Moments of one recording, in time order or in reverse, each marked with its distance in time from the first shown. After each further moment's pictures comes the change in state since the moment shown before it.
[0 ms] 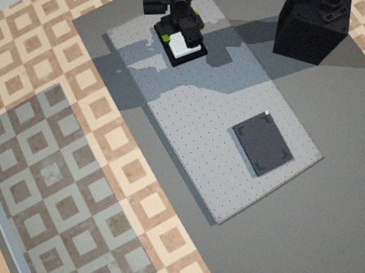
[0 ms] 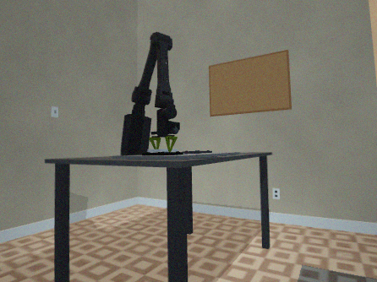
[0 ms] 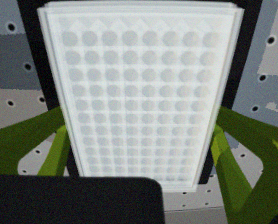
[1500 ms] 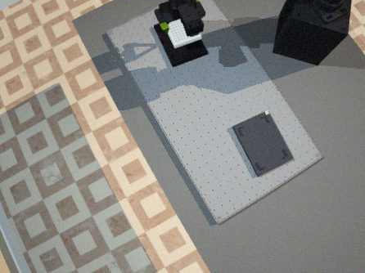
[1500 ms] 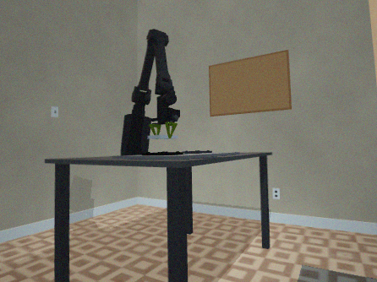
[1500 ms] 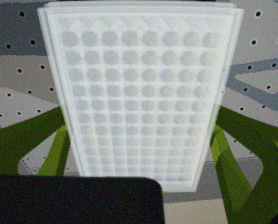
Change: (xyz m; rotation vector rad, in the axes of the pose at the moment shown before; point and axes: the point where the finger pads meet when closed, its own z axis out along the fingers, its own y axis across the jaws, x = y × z) arm 0.000 -0.001 -0.065 0.000 0.001 0.009
